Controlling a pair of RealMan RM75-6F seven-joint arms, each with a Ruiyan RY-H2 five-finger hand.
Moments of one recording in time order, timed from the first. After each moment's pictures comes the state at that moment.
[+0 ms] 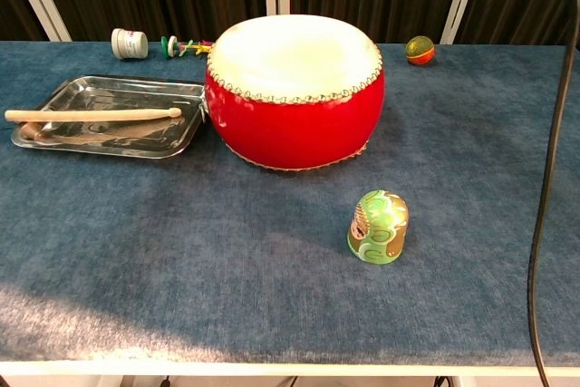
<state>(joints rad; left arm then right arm) -0.70 -1.40 -0.46 -1.69 0.96 0.95 -0.35 1.10 -1.41 0.32 -1.54 -0.76 0.97 -0.51</state>
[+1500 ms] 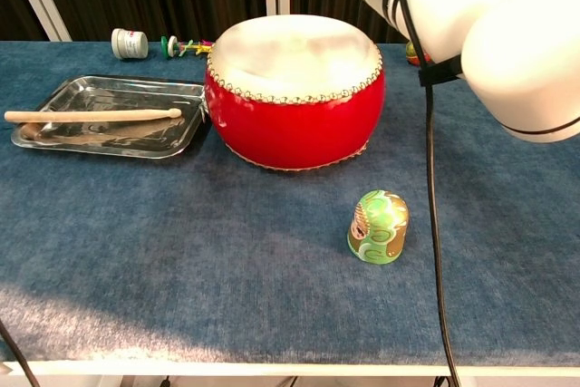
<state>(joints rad) -0.77 -1.45 -0.46 -1.65 1.07 1.09 -0.20 1.06 -1.80 0.47 -1.26 -0.88 1.03 -0.15</state>
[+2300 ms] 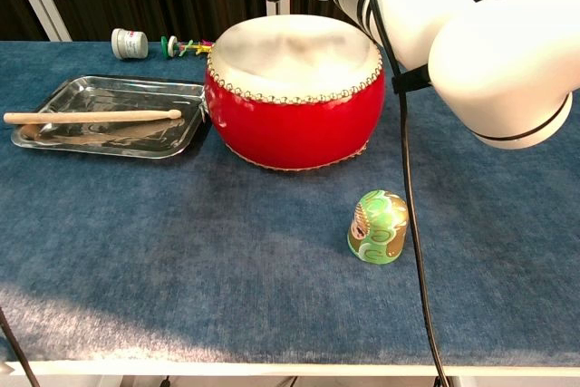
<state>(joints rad) -0.83 -1.47 -0.44 -1.59 1.05 1.04 -0.13 1.08 -1.86 0.49 -1.22 -0.88 1.01 -0.19</state>
